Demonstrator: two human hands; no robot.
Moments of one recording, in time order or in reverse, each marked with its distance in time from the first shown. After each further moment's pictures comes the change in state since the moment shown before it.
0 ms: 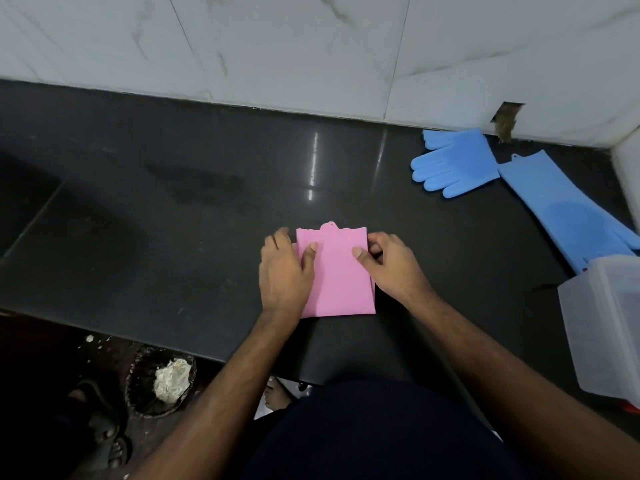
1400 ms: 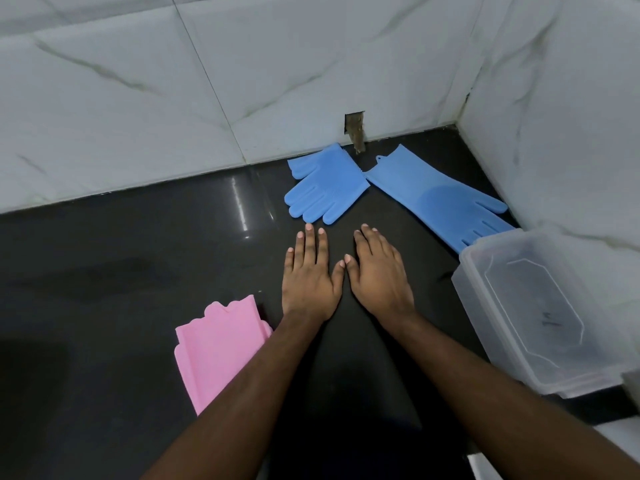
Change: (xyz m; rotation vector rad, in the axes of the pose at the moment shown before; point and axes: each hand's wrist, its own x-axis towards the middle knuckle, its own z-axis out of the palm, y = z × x) left_hand 0.033 0.146 0.172 0.368 -0.319 0.613; right_hand 0.029 0.127 -0.080 -0.451 0.376 0.115
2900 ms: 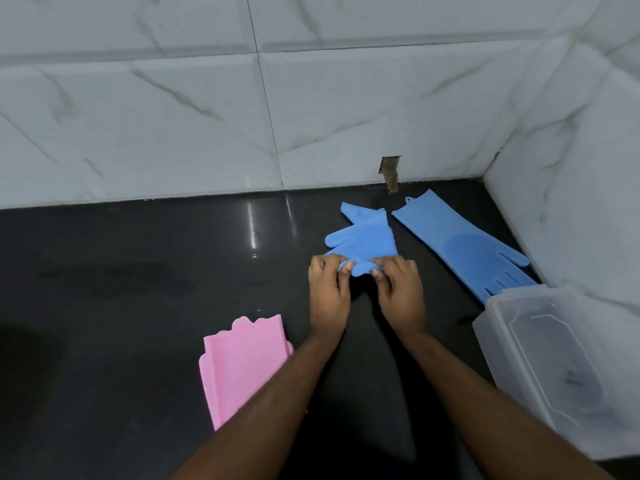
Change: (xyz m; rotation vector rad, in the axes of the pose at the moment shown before) left_hand 0.010 0.003 -0.026 -0.872 0.381 -0.142; right_hand 0.027 0.003 0.002 0.391 0.264 -0.107
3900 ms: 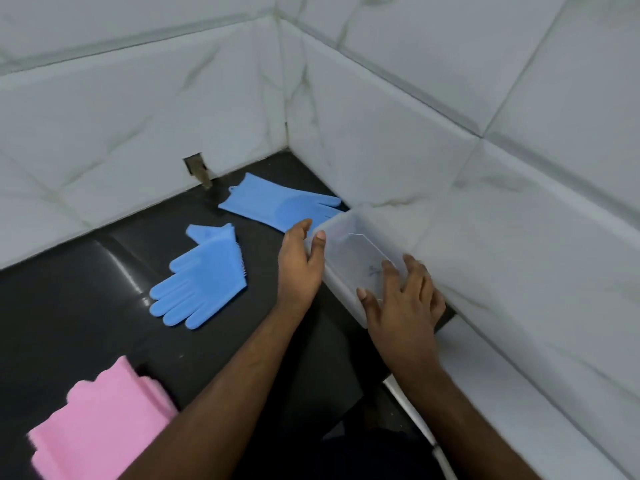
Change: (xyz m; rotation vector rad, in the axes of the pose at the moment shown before) left_hand -0.082 0.134 0.125 -0.072 -0.513 0.146; right_hand -0.174 -0.008 -0.206 -0.582 0.124 0.727
